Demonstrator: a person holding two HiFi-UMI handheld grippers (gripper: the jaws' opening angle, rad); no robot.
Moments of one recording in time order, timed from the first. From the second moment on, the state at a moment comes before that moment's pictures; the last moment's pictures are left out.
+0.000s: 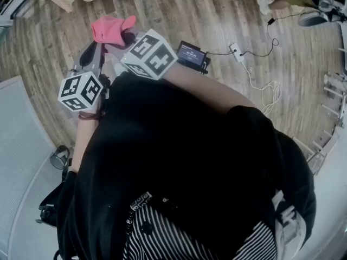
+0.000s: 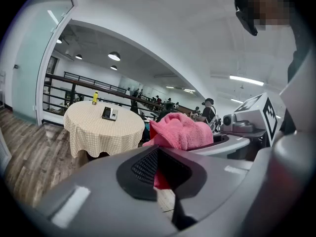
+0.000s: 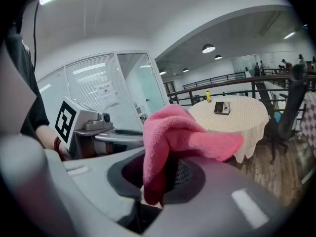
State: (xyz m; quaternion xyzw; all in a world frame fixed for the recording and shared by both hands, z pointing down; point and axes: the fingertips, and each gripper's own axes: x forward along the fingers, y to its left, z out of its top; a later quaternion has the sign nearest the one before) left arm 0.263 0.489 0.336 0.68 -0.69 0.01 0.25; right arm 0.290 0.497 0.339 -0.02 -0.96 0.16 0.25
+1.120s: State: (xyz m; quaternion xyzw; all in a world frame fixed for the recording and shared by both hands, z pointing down) left arm 0.322 0.458 0.339 0.70 -0.67 0.05 0.23; right arm 0.347 0.469 0.343 -0.01 -0.96 0.19 0.21
